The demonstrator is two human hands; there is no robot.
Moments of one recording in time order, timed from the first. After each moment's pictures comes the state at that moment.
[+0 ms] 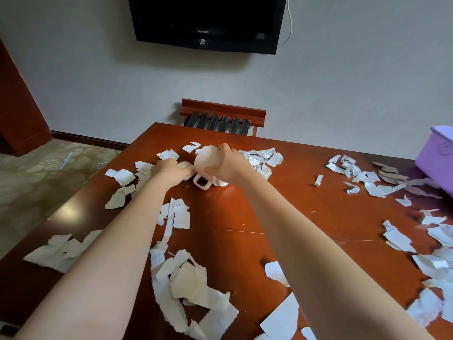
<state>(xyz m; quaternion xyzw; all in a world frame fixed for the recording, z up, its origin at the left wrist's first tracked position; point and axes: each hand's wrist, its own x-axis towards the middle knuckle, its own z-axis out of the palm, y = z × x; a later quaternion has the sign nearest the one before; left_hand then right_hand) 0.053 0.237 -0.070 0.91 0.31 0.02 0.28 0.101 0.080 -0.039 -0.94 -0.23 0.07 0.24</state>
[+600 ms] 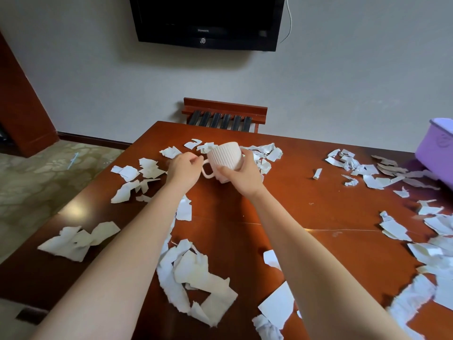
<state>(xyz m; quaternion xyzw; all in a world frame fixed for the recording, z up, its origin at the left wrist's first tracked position) 0.035 0.189 -0.065 0.89 0.24 0.18 0.34 0.076 0.042 -0.072 -0.83 -0.17 0.03 0.54</state>
